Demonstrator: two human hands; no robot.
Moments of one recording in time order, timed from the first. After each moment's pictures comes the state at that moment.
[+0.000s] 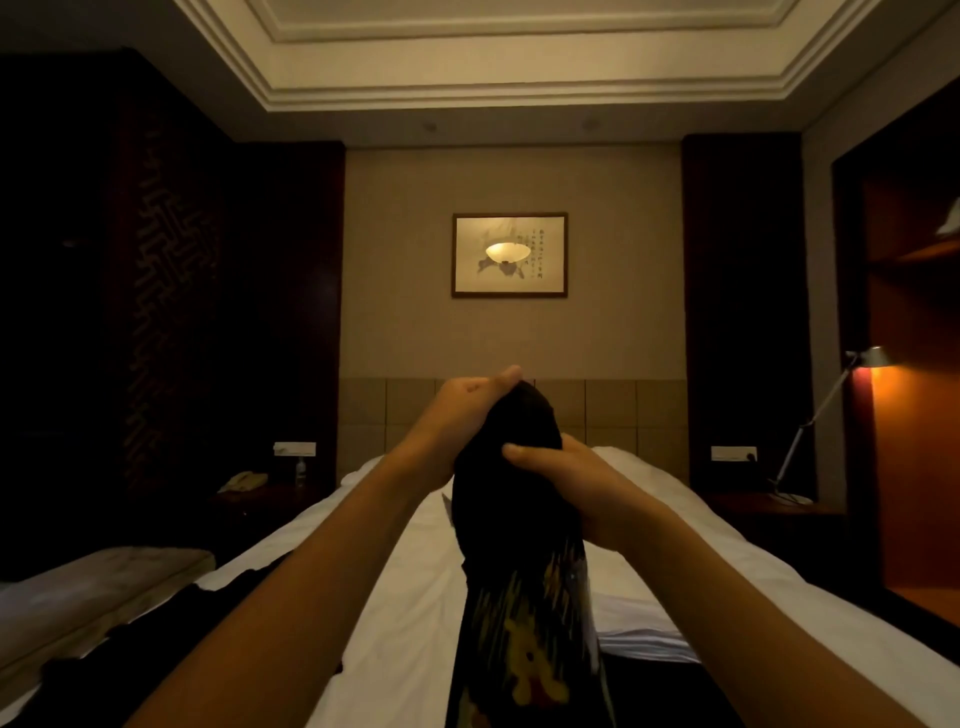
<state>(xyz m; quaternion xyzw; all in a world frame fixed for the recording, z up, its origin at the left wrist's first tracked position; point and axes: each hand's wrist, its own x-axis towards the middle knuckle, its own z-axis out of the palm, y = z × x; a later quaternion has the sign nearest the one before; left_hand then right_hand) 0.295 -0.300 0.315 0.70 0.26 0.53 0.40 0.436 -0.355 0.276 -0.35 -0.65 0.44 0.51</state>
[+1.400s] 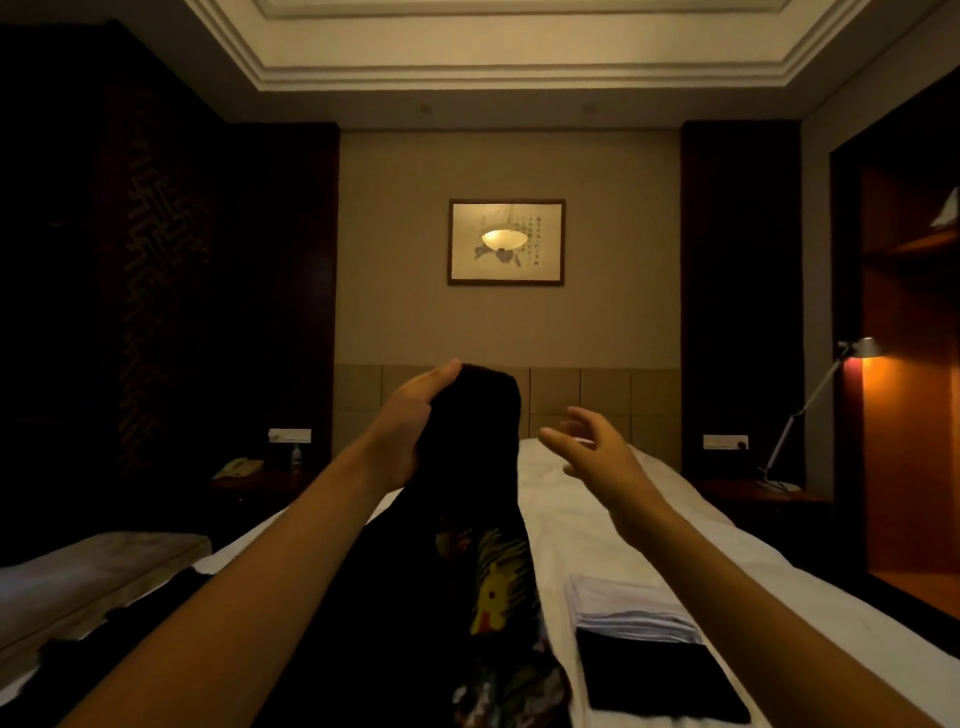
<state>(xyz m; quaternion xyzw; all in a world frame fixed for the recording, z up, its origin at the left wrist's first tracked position) 0.262 -0.304 0.299 0.62 0.20 0.54 0.54 0.476 -0.316 0.250 -0.46 -0.62 0.22 0.60</state>
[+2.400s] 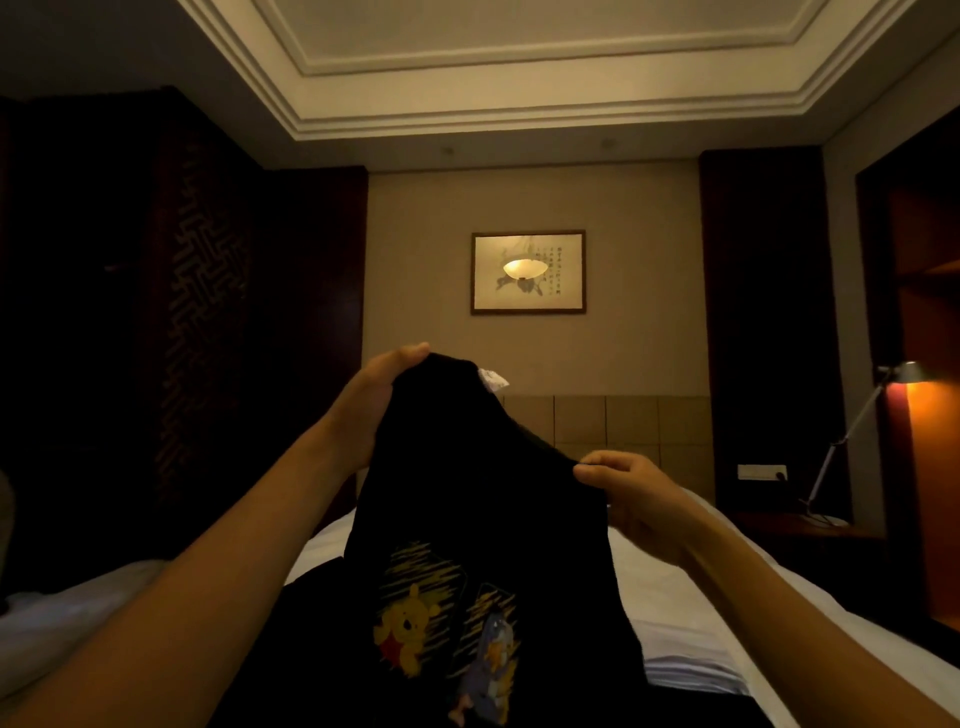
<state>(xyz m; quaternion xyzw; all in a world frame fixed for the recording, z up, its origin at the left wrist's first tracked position) 0.198 -0.316 0.348 0.68 0.15 0.52 0.50 0.482 -0.322 0.272 -0.28 -0.64 0.50 0.52</state>
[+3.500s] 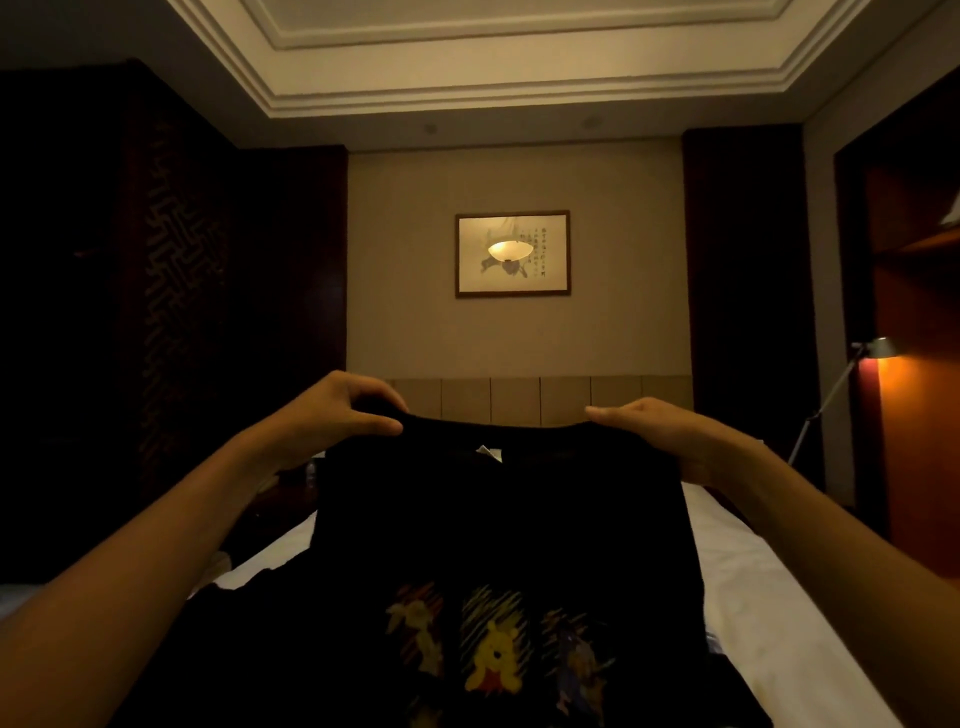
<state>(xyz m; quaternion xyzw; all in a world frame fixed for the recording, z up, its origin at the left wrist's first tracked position) 0.153 -0.281 0.334 0.83 0.33 0.40 0.20 0.523 -0.337 0.321 -0.50 -0.65 0.40 0.41</state>
